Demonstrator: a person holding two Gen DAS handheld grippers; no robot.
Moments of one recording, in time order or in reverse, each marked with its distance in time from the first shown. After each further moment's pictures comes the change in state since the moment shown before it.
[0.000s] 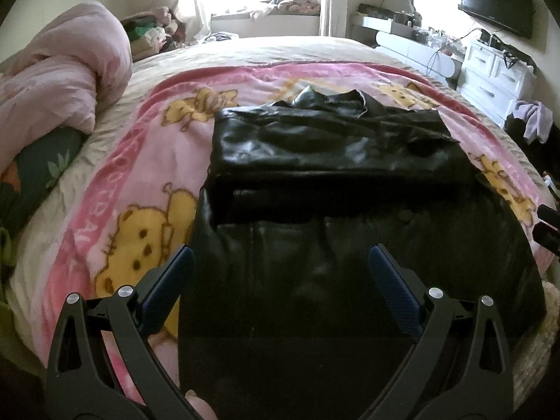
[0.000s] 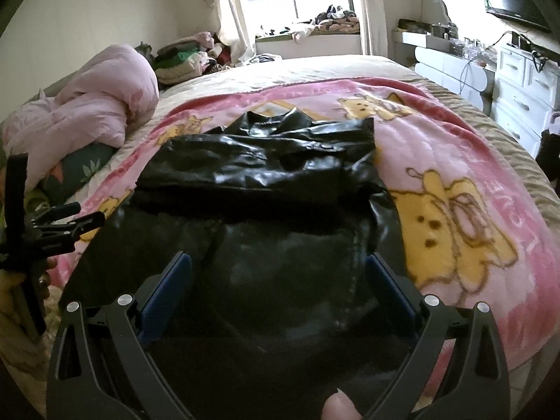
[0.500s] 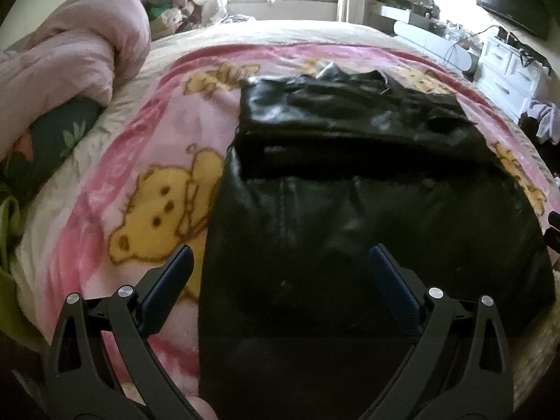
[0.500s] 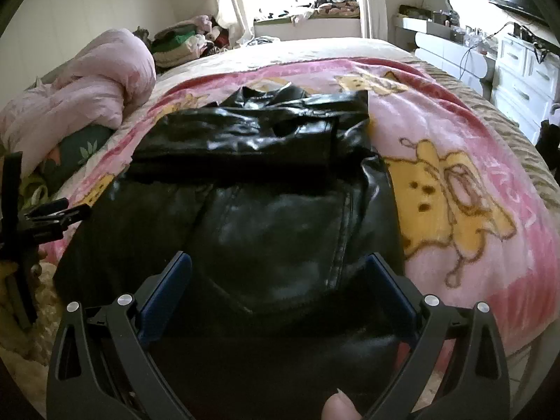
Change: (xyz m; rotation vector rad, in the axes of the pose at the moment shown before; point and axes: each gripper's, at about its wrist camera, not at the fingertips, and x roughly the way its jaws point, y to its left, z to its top) left arm -0.002 0.021 -0.032 -0.047 0.071 0.048; right arm 0.000 -0.010 -0.024 -0.005 0.077 -0.003
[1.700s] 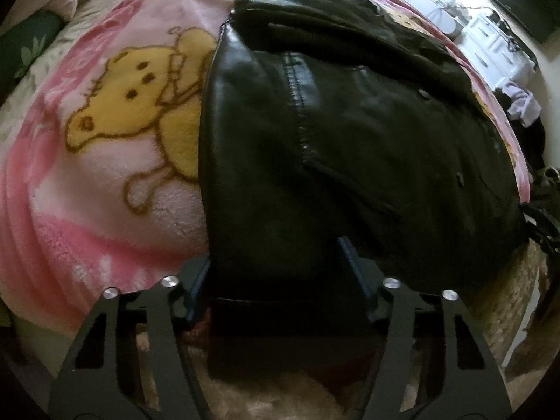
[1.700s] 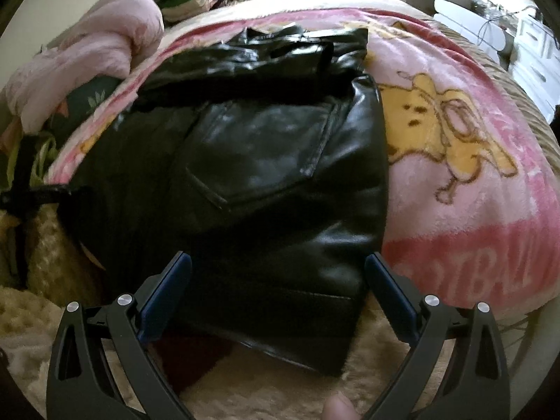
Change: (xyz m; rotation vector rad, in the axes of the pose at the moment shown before) left arm 0.022 0.047 -0.056 -0.035 0.299 -0.242; right arm -0.008 -0.024 -0.049 -0.049 0.218 0.047
